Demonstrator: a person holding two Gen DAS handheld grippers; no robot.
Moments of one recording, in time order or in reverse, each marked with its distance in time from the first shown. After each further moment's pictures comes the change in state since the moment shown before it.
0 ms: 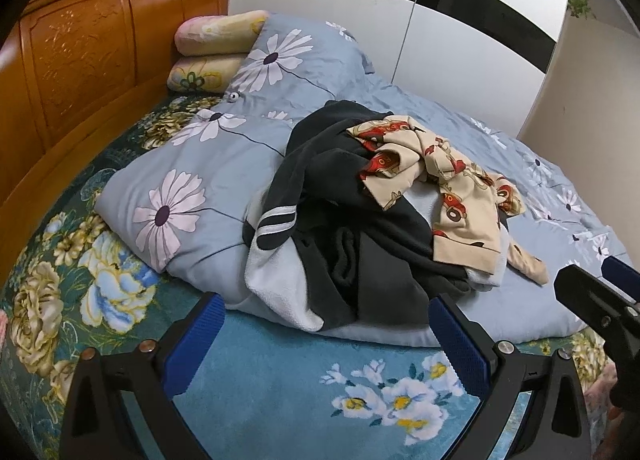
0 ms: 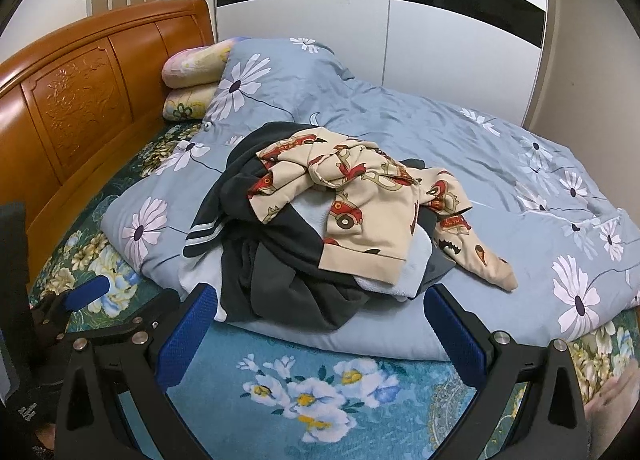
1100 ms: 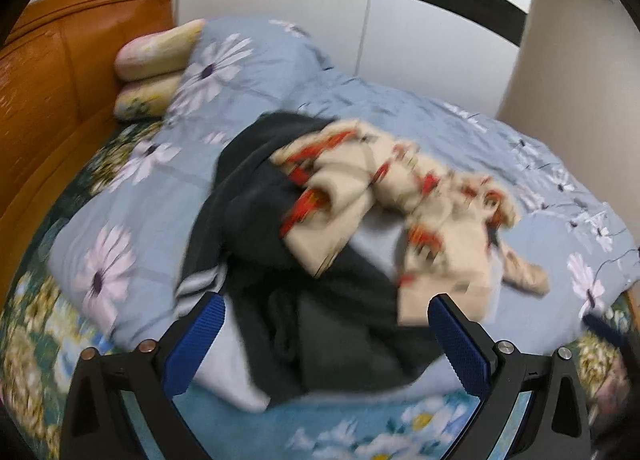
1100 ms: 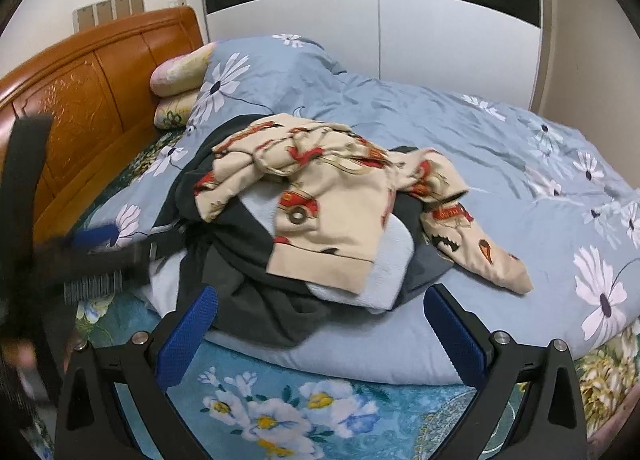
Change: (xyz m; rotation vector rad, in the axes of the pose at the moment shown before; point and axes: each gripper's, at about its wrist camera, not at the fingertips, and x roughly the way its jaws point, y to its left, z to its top) left arm 0.081 -0.075 0.074 0.126 0.008 -0.063; right arm 0.057 -0.080 -0.017 0.058 -0.016 0.089
